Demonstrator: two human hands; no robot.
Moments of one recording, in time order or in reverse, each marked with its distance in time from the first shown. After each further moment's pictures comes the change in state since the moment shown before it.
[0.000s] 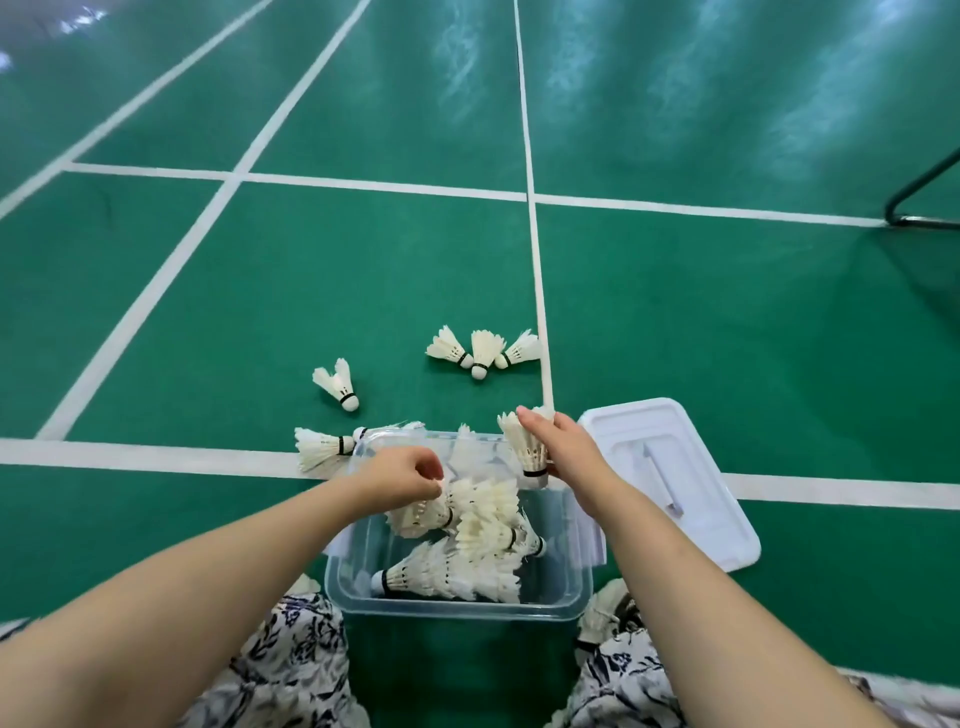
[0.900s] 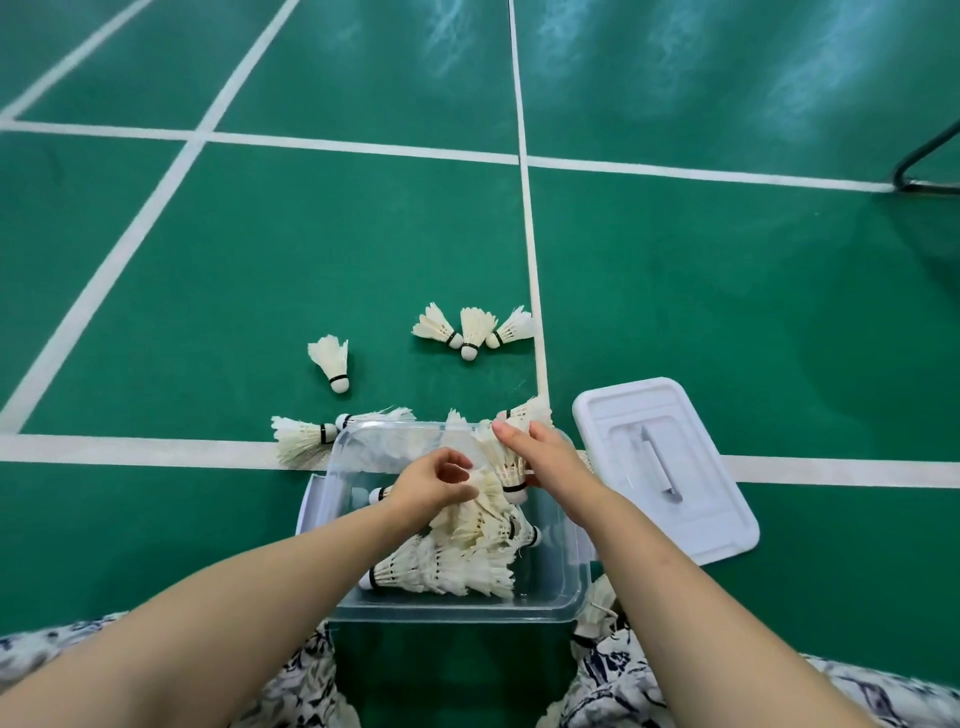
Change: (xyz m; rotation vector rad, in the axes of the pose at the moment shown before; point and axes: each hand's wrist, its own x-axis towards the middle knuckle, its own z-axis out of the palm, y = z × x) left_hand 0.025 0.007 0.060 -0.627 0.040 -0.074; right_hand 0.007 0.022 0.010 -0.039 -0.117 0.023
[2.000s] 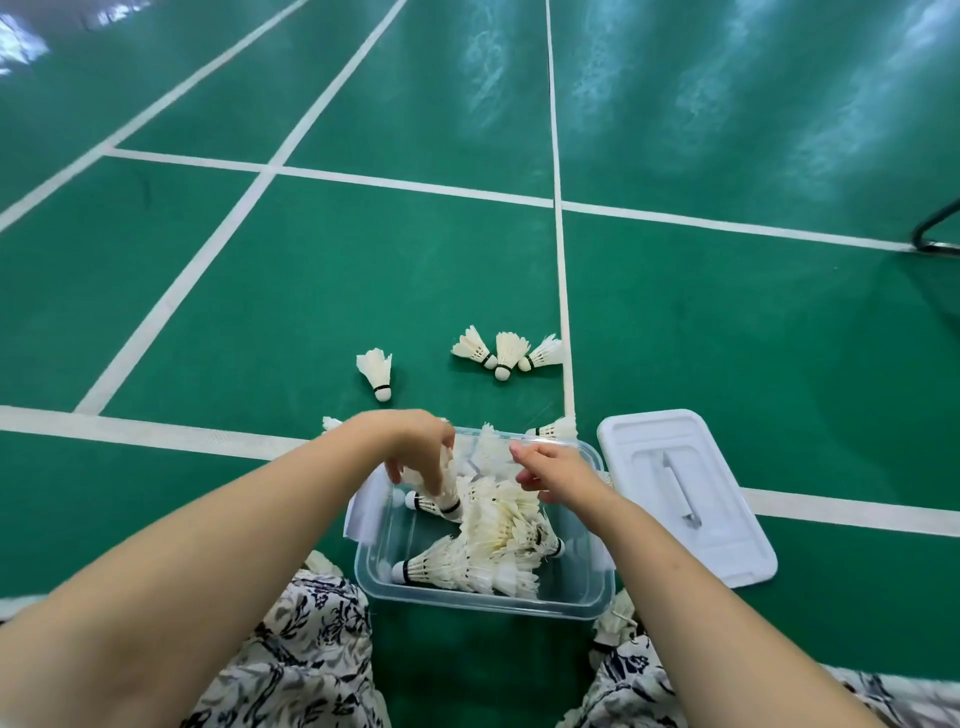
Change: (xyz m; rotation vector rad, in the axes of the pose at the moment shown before) left_hand -0.036 0.082 -0.080 1.006 -0.264 -0.108; right_hand -0.022 -0.019 0.021 -0.186 -0.031 0.048
